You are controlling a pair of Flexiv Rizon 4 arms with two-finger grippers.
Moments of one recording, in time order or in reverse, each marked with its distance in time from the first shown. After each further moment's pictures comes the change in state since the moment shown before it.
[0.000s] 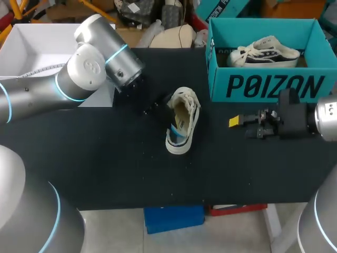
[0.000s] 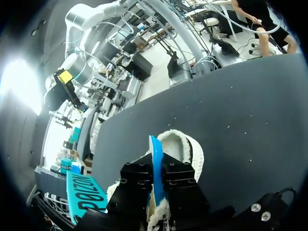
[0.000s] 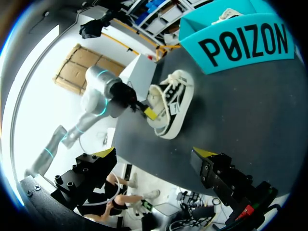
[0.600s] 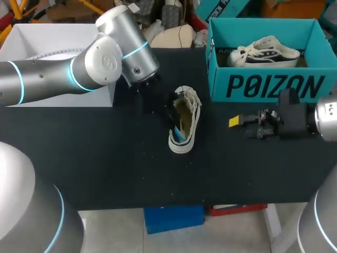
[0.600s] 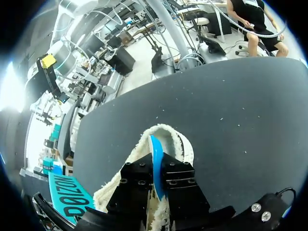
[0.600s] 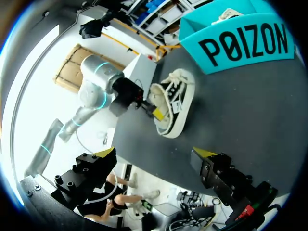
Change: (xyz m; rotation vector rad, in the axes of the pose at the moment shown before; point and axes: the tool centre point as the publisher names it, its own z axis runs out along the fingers) left arm 0.011 0.013 0.017 -0.044 0.232 -0.009; right arm 0.000 0.000 0.000 0.000 0.000 0.000
